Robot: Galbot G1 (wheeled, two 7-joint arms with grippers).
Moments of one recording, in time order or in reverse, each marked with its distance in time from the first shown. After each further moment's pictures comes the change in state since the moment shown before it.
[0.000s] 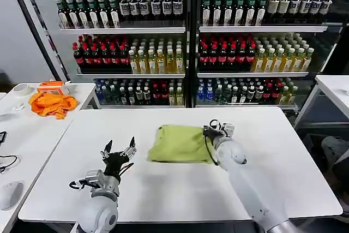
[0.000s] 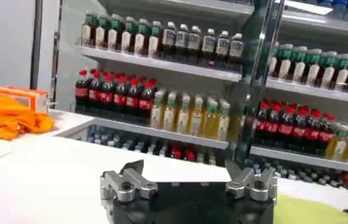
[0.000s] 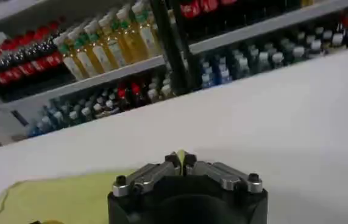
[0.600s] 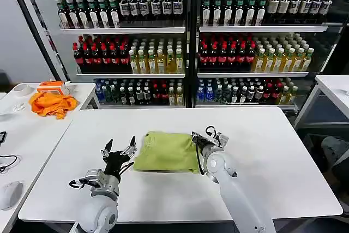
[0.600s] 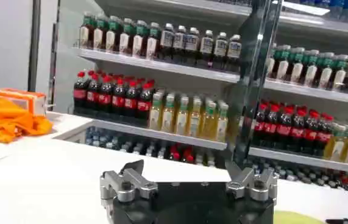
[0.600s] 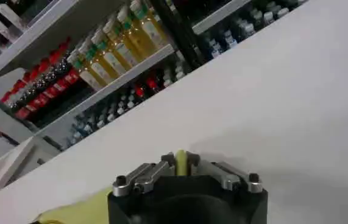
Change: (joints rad) left arm -0.005 0.006 0.001 -0.005 -0.001 0.004 0.000; right arm -0.138 0.101 0.049 0.148 0.181 0.054 0.124
